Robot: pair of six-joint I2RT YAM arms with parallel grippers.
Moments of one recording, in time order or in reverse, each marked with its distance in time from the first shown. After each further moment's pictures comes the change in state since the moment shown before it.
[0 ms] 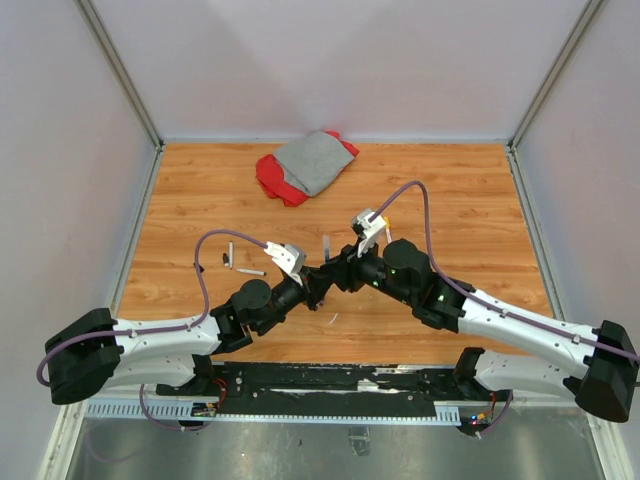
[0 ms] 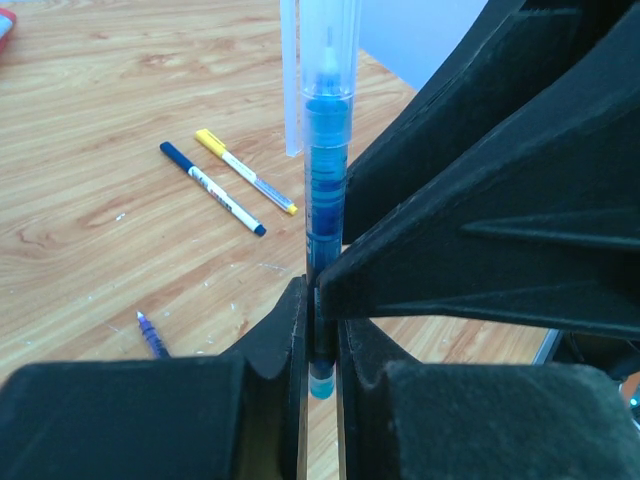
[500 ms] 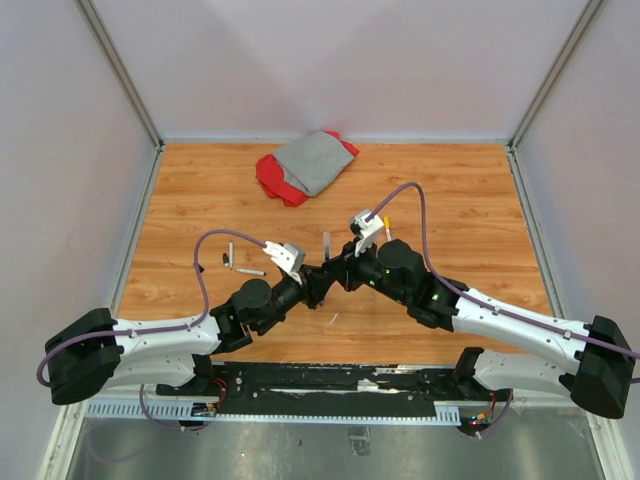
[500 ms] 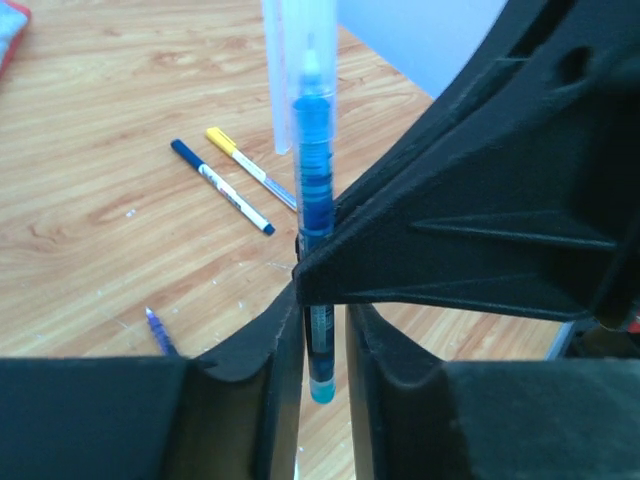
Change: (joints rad) left arm 0.004 0.000 0.000 -0.010 -0.015 -0.007; right arm -0.005 0.046 -0.018 0.039 0.021 0.013
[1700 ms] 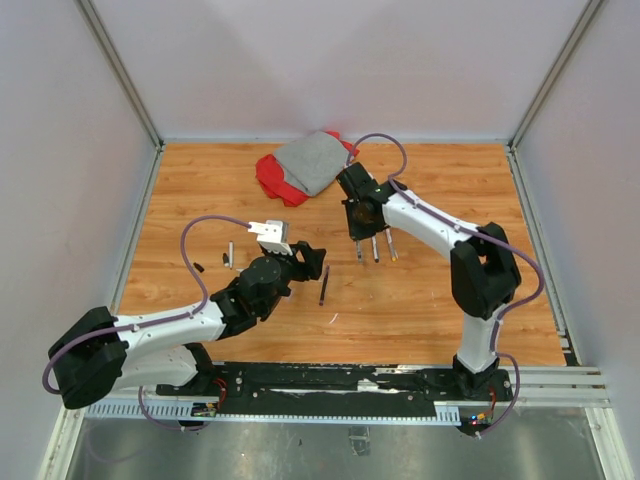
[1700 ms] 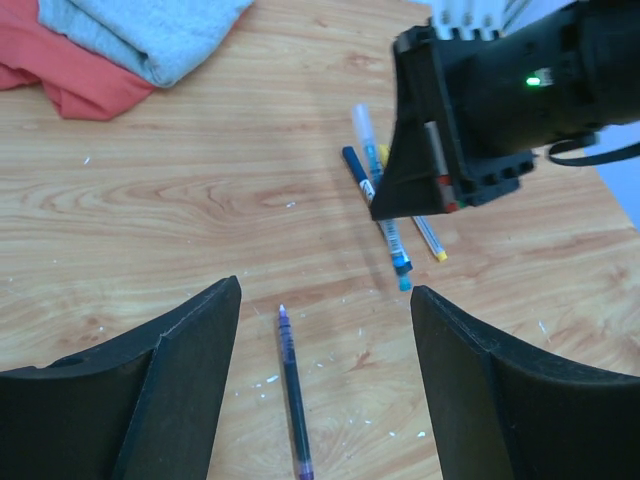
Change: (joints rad) left arm 0.138 0.050 0.117 -0.235 -0.238 -0.153; right arm -0.380 0.748 0.730 -0.833 0.047 0.064
